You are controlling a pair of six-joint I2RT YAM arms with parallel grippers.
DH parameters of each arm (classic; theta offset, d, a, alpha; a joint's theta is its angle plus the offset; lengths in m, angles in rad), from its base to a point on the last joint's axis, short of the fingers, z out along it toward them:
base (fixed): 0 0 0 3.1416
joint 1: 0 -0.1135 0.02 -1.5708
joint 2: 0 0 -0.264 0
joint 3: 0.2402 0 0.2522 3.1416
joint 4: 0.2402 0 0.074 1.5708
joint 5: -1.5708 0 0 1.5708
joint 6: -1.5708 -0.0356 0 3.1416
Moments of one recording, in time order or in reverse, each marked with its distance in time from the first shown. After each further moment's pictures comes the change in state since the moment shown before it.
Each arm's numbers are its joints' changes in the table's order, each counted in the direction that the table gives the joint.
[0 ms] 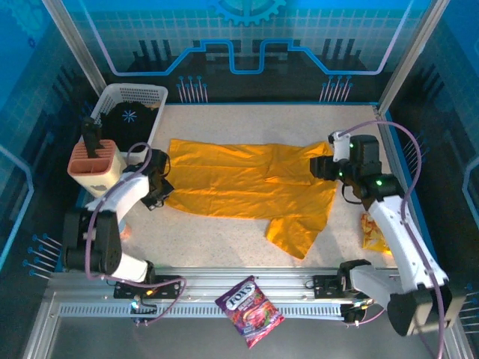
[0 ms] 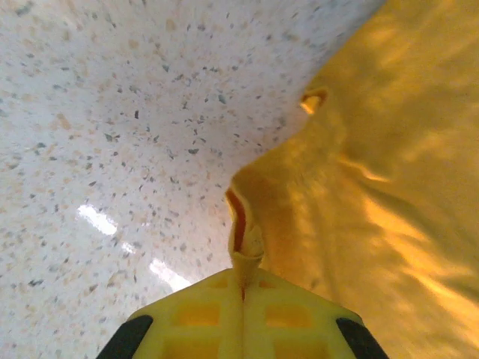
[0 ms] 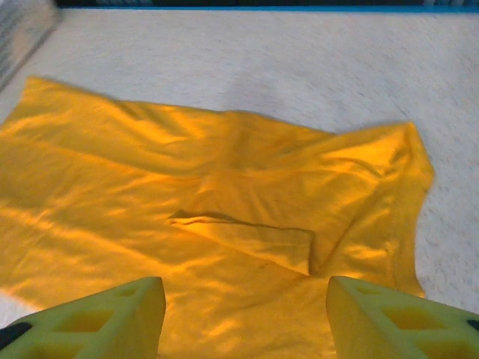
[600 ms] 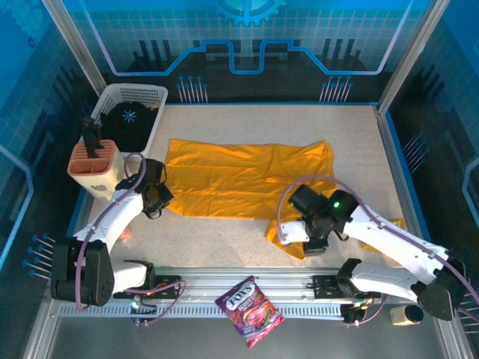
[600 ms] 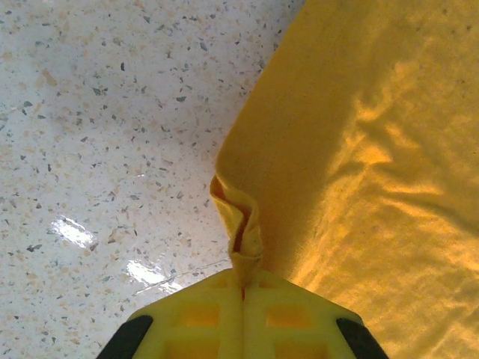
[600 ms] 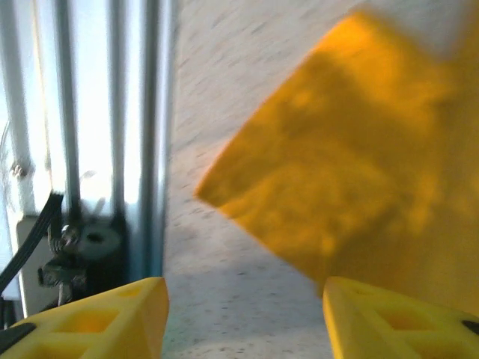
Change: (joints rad) left arm 0.015 0.174 -0.127 -0.037 -0.075 -0.058; right arm -0.695 -0.061 -0.156 0.615 -0.183 0.854
